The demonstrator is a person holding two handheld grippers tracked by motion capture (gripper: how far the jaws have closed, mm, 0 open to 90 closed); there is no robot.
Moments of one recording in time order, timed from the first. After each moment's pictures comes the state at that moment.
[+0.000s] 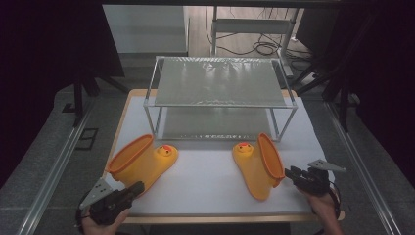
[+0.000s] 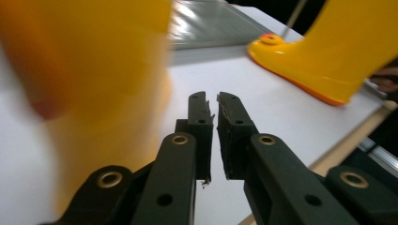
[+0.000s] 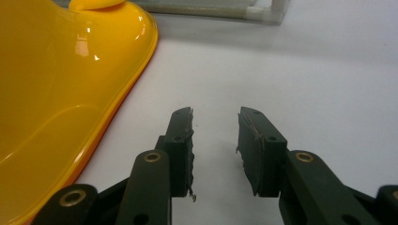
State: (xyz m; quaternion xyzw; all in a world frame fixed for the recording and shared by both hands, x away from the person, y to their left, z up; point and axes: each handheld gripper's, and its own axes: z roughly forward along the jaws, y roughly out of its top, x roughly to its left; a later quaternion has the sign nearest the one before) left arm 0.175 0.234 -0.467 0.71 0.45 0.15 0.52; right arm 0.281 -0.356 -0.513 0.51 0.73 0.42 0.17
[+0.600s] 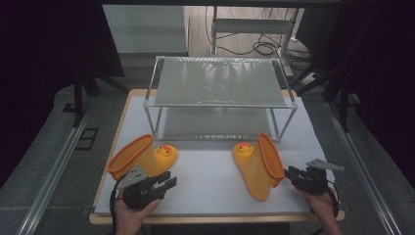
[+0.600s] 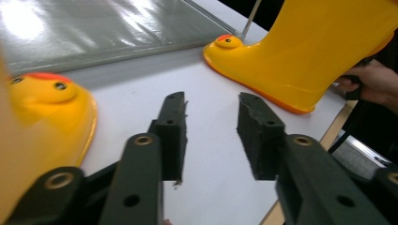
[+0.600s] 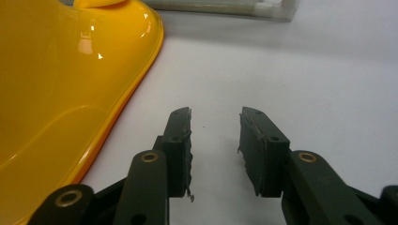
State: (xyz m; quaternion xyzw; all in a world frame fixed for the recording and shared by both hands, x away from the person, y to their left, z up) left arm 0.216 0.168 -0.457 0.74 0.40 0.10 0.53; right arm 0.285 -0.353 -0.516 0.51 0.73 0.42 0.16
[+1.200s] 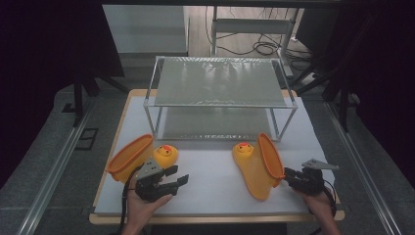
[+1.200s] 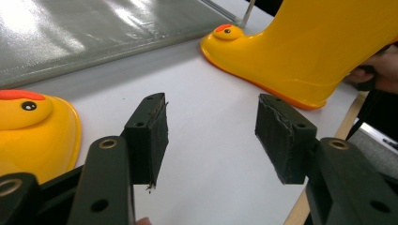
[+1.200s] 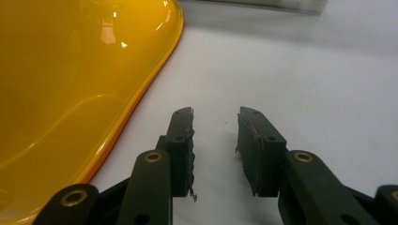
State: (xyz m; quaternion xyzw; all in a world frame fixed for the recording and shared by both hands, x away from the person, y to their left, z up) left arm 0.236 0.146 -0.459 0.76 0.39 0.10 0.50; right arm 0.285 -0.345 -0.518 0.49 0.75 0.42 0.15
